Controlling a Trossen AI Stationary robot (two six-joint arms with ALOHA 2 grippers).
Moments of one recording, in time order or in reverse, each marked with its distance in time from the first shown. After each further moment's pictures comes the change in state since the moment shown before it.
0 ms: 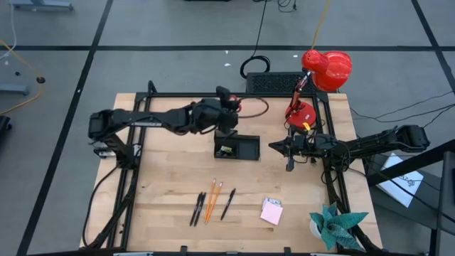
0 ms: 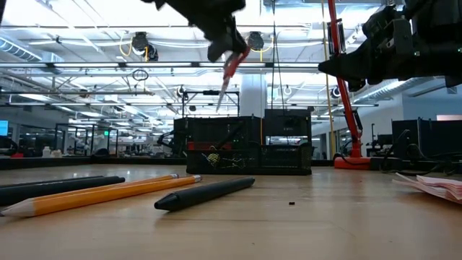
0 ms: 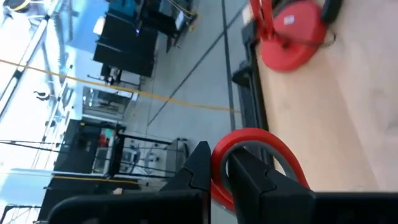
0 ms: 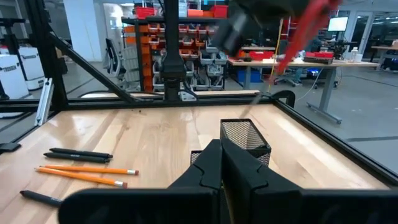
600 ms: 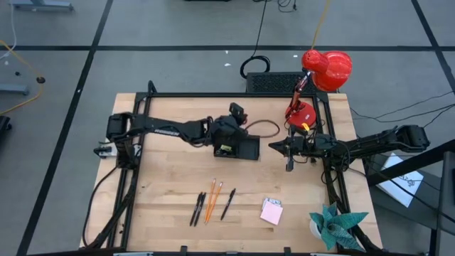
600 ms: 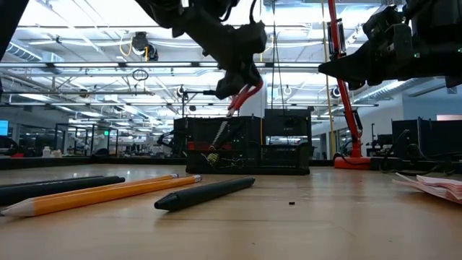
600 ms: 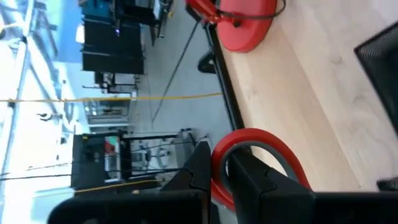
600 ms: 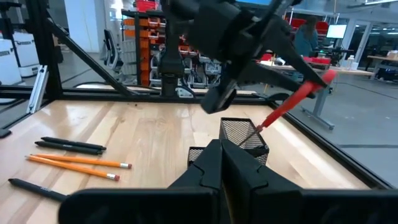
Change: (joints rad) left arm -0.075 0.192 0.000 0.091 -0.115 0.137; right arm -0.001 0.000 0.000 -0.009 0.001 -0.064
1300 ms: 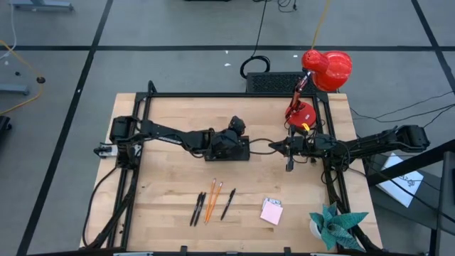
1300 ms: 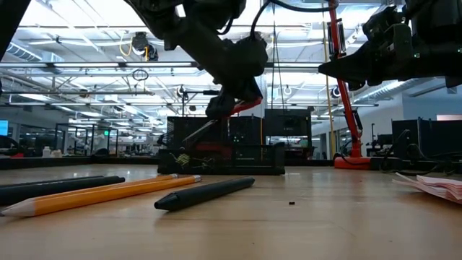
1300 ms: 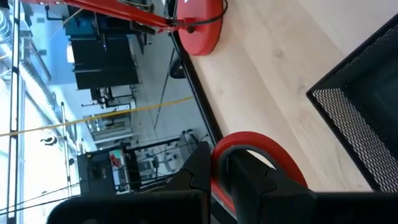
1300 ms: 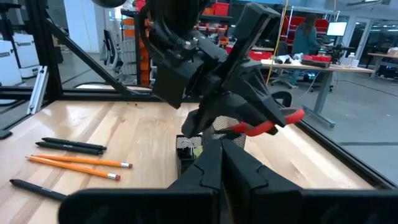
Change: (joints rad) left arm -0.063 0.049 -0.089 0.035 -0.044 0.070; right arm 0.000 0.000 0.000 -0.003 0.000 0.012
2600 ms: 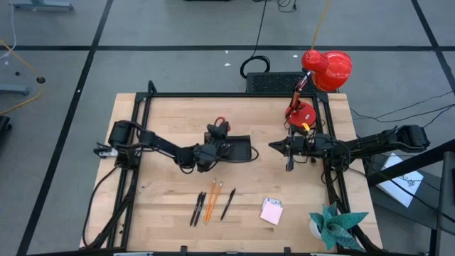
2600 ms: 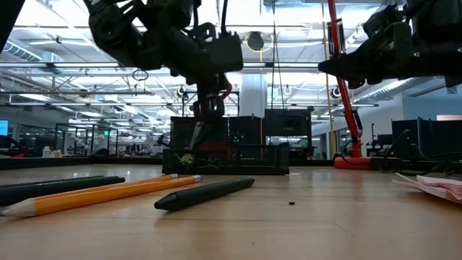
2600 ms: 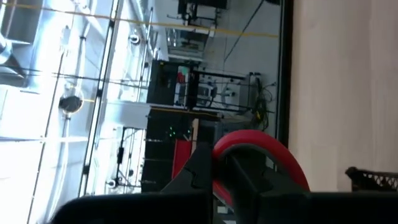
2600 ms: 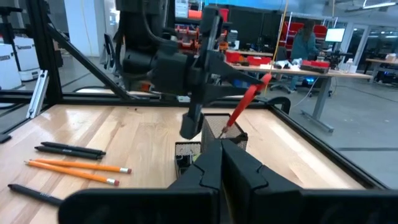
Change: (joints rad) left arm -0.126 0.003 -0.296 0.772 -0.530 0.094; right arm 0.000 0.000 0.000 0.021 0.001 -0.010
